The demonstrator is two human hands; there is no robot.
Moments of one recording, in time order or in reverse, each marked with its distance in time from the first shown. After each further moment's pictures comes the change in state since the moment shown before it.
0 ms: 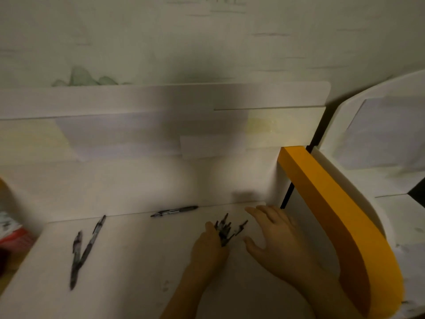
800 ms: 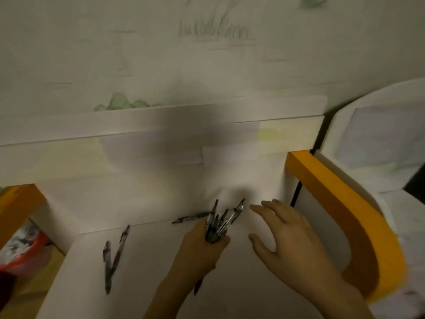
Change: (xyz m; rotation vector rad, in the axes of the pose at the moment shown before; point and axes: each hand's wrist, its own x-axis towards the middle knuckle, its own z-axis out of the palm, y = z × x) left_hand -0.094 -0.015 -0.121 -0.399 0.056 0.183; right_hand -0.044 -0.081 -0.043 -0.002 0.175 -0.001
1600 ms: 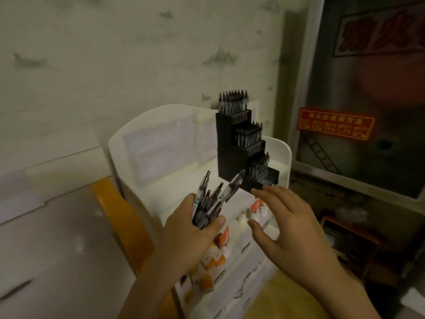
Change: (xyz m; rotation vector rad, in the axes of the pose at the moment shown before) left_hand -0.154 0.241 0.283 0.020 -0.373 0.526; right_hand -0.260 0.246 -0.195 -0.152 0.422 0.483
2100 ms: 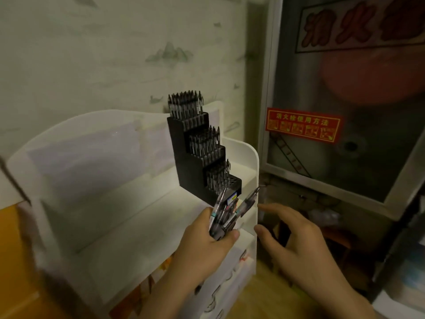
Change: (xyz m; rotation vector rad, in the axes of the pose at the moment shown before) left_hand 0.079 0.043 0.179 -0.073 -0.196 -0.015; right_hand 0.031 0.169 -0.029 0.375 -0.050 0.191
